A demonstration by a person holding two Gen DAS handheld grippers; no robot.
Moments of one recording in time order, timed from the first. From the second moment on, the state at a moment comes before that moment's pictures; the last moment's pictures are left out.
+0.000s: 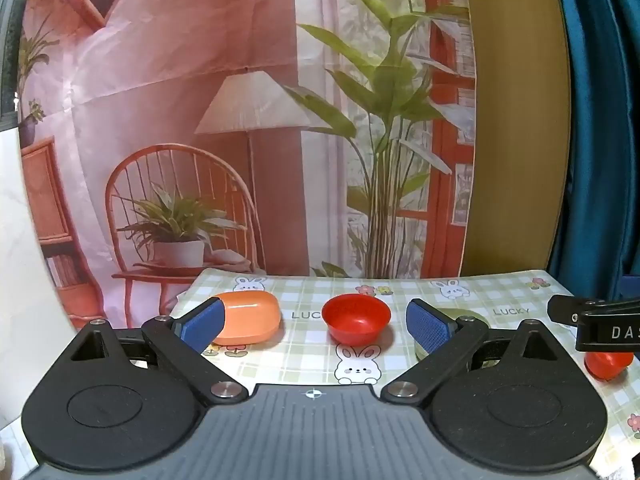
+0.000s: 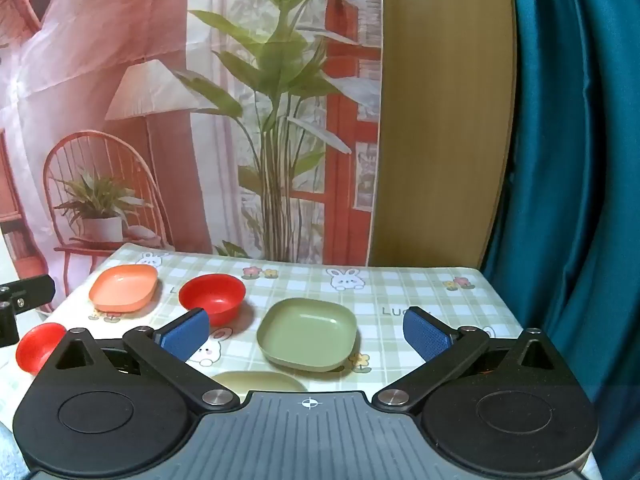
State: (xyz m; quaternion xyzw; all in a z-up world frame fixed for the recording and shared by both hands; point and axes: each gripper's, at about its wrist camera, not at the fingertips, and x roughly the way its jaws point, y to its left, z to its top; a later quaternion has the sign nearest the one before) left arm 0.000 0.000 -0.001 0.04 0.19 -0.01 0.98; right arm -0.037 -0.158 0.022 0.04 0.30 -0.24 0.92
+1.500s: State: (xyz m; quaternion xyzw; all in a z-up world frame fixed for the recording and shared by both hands) left arm -0.005 0.001 0.002 0.04 0.18 -0.01 0.98; right arm -0.046 -0.163 0.026 0.04 0.28 -0.25 0.93
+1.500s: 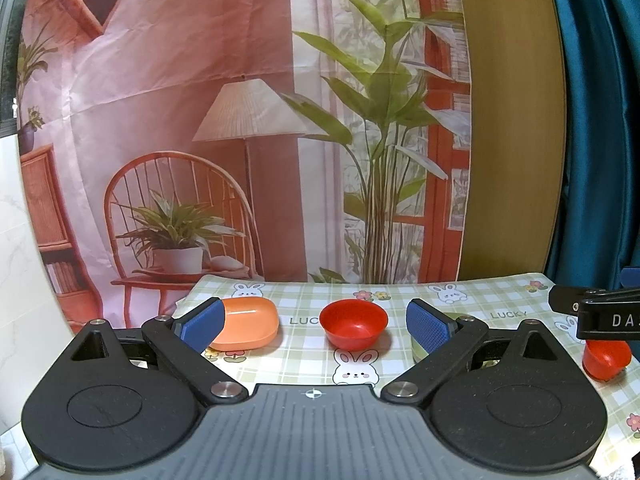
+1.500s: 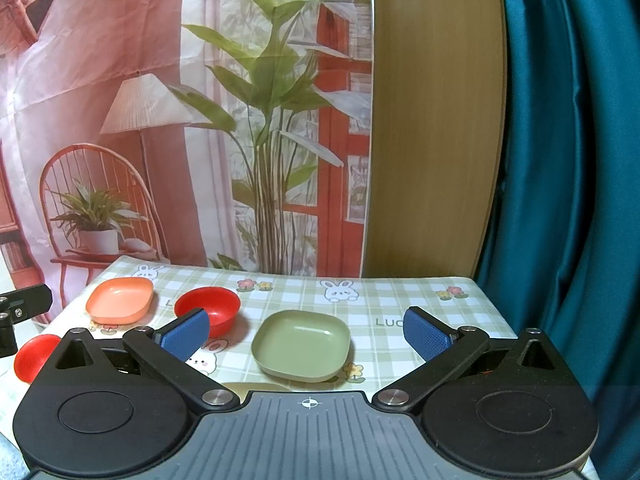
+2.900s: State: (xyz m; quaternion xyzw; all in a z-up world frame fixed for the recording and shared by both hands) left arm -0.004 -0.004 0.001 0.03 0.19 -0.02 0.98; right arm -0.047 -0.160 0.026 0.04 0.28 -0.25 0.93
